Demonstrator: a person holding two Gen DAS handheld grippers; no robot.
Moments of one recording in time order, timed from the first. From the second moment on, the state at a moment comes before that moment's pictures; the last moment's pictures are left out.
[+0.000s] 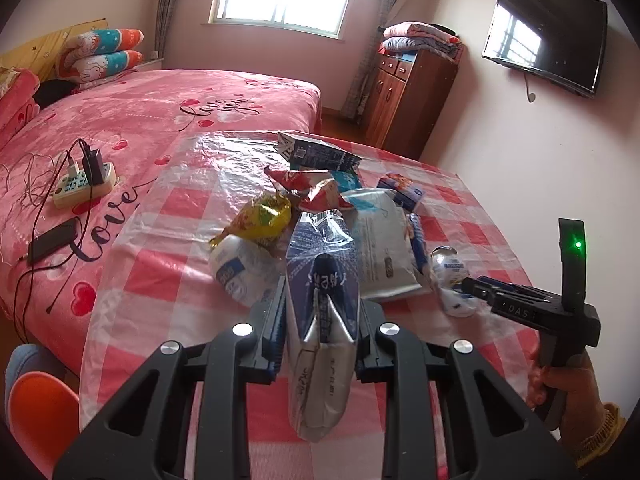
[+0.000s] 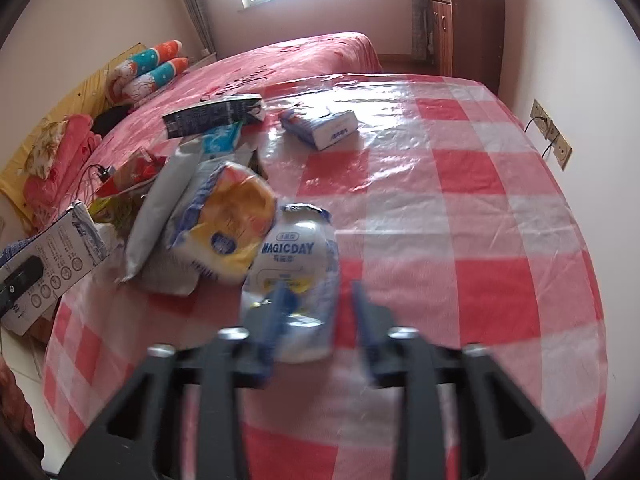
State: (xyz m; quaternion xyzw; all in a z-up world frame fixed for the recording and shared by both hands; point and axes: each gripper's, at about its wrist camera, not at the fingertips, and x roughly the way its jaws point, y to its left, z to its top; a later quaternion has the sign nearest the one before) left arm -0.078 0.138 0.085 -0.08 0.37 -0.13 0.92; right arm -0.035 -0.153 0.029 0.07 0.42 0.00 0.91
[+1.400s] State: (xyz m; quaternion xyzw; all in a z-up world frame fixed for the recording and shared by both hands) left arm -0.223 0.331 0.076 -0.14 0.35 0.04 0.92; right arm -0.109 0.175 0.086 -0.05 0.37 0.39 0.84
